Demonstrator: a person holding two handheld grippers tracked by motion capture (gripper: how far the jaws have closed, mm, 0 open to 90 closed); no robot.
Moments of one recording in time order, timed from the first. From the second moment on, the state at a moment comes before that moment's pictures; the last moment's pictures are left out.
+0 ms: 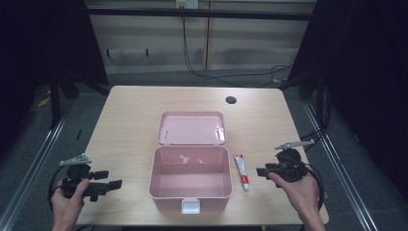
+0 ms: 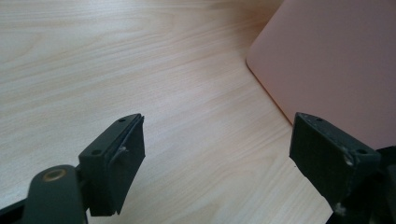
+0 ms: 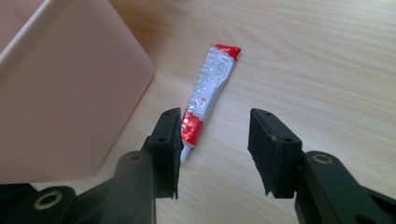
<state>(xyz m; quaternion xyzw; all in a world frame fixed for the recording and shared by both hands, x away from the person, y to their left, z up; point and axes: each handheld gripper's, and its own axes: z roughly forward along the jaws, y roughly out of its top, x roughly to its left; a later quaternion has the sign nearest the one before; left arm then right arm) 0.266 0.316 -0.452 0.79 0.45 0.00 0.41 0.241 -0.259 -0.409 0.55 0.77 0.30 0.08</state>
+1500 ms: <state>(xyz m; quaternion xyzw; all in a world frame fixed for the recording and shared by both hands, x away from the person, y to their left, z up) 0.267 0.315 -0.452 0.79 0.45 0.00 0.41 0.303 -0.210 -0.428 0.57 0.81 0.12 -0.06</state>
